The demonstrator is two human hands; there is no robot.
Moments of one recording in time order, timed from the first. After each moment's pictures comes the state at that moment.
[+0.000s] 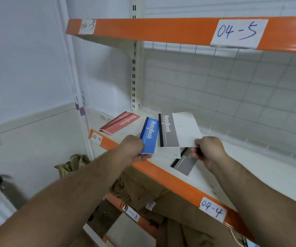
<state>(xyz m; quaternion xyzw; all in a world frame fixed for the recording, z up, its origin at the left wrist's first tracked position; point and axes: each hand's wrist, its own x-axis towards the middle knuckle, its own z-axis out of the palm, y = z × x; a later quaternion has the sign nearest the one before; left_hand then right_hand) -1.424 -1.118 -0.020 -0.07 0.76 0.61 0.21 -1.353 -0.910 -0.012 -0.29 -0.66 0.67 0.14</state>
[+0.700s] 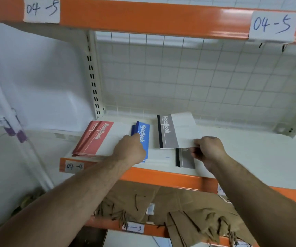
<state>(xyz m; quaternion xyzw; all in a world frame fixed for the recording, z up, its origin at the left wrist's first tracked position) -1.517 -1.125 -0.048 0.34 0.91 0.22 0.07 -1.349 -0.957 -0.028 -0.44 -0.57 0.63 0.29</state>
